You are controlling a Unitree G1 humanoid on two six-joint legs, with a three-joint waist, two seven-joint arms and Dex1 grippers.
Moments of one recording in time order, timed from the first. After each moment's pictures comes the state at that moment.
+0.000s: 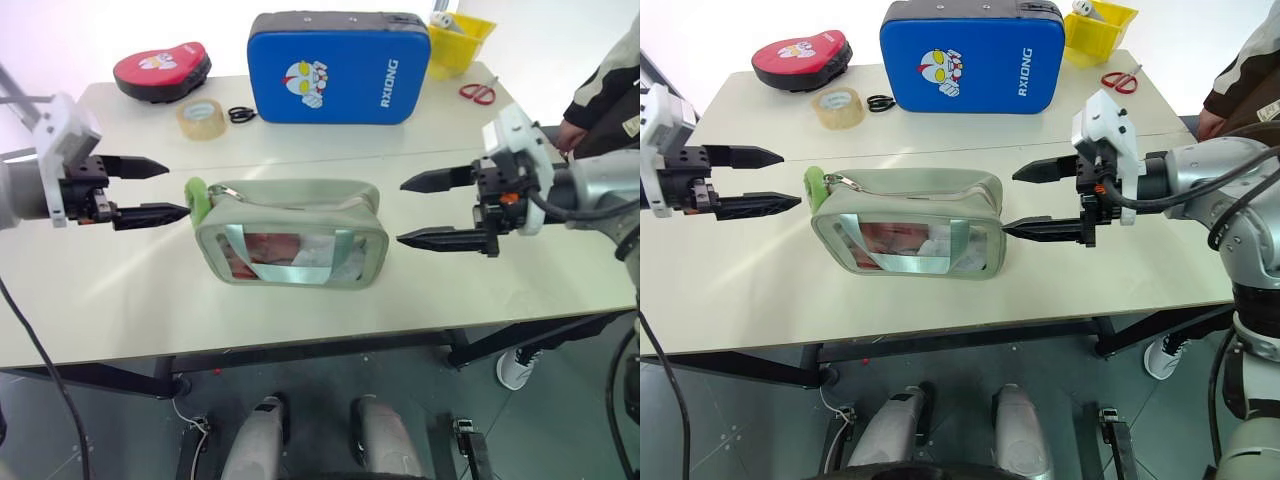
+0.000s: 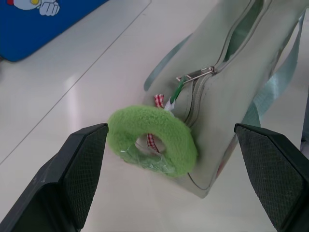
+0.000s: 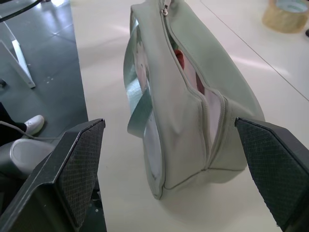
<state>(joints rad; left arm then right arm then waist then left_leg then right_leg) -0.60 1.14 0.21 -0.02 -0.56 0.73 -1.24 -0.77 -0.95 -0.01 -0.28 0.70 0.88 1.16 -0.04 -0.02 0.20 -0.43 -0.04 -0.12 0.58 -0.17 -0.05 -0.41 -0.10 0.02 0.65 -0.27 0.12</state>
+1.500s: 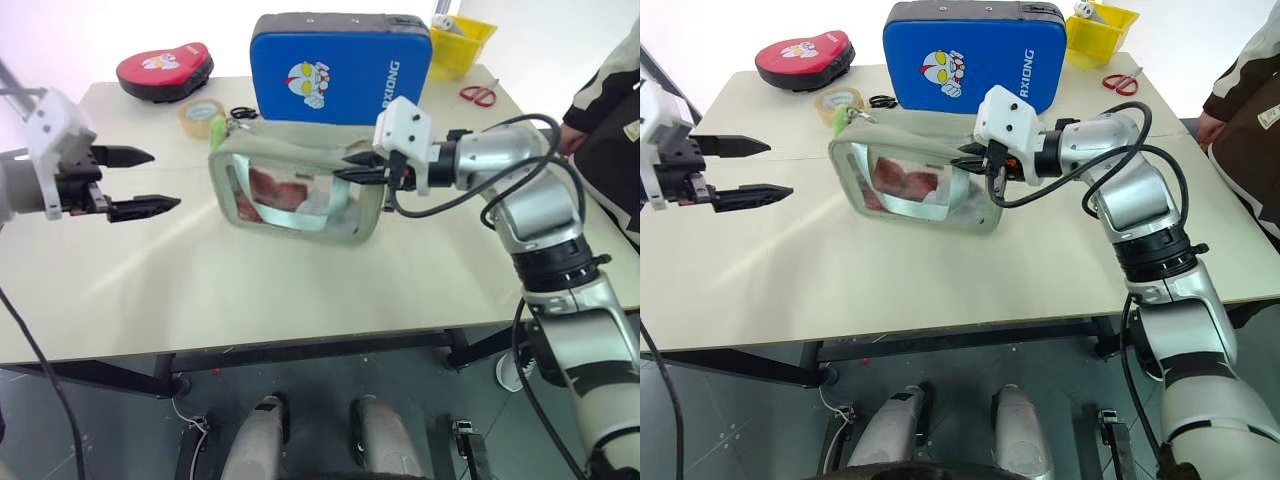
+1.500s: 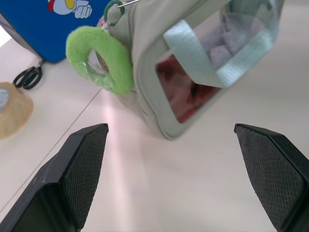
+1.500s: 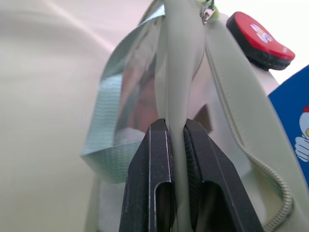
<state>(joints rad) -0.60 1.15 0.18 0.06 -0.49 0.58 -1.20 -0.99 -0.61 0.25 0.15 0.18 0.30 1.06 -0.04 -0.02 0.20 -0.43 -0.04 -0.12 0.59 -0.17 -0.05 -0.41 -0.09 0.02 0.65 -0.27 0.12</state>
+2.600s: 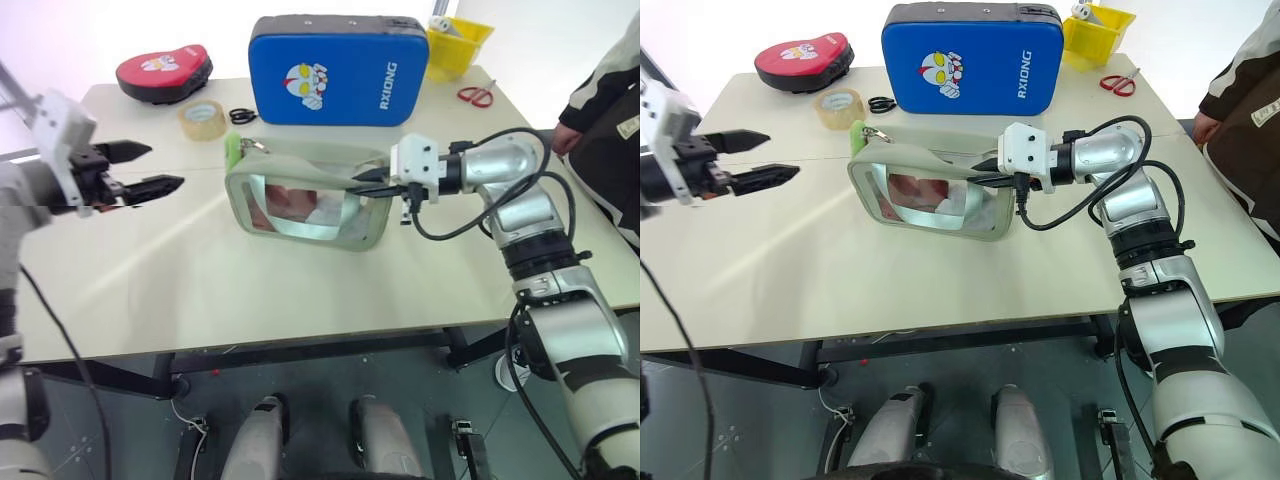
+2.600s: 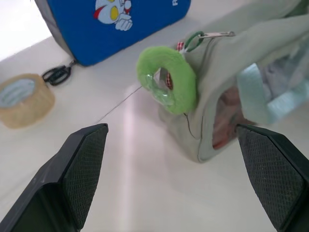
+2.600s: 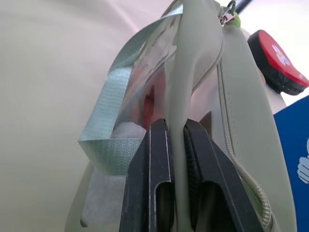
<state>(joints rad) -0.65 0.91 0.21 0.16 -0.50 0.66 -1.00 -1.02 -0.57 0.22 0.57 0.11 -0.25 1.26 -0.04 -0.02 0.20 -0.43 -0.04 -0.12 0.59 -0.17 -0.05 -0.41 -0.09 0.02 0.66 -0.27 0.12</state>
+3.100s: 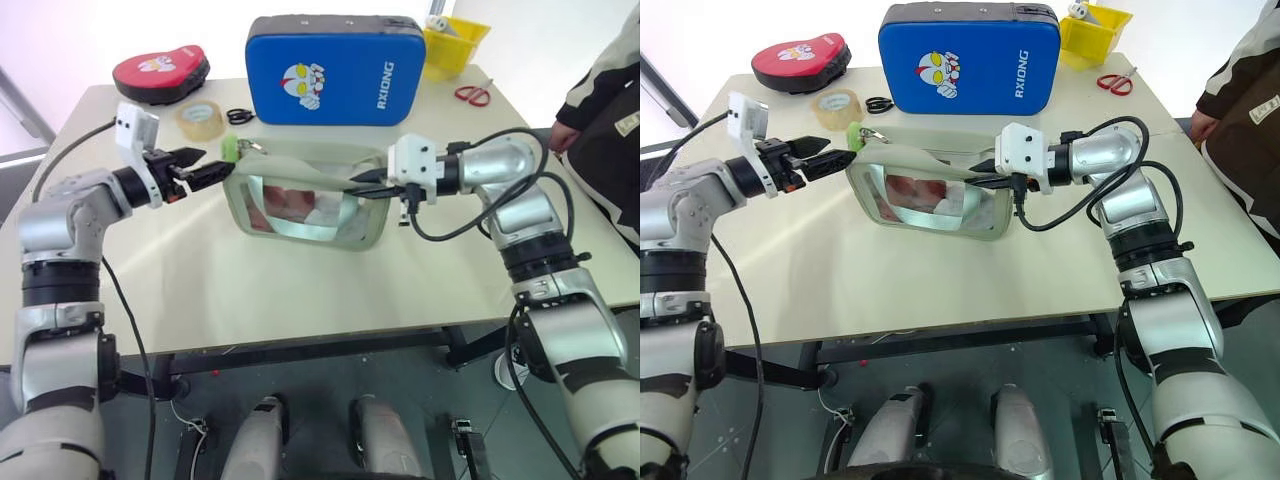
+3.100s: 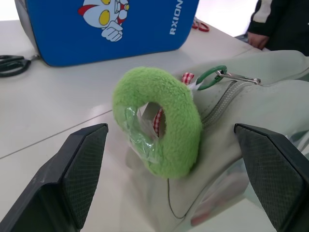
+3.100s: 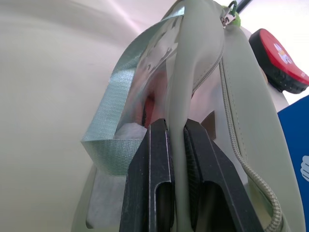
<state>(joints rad) -0.85 0.68 0.17 0.43 -0.47 0.67 -0.89 -1.00 -0.57 0.22 0.51 0.11 -0.19 1.26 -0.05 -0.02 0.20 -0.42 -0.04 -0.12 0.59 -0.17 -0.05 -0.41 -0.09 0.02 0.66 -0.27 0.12</state>
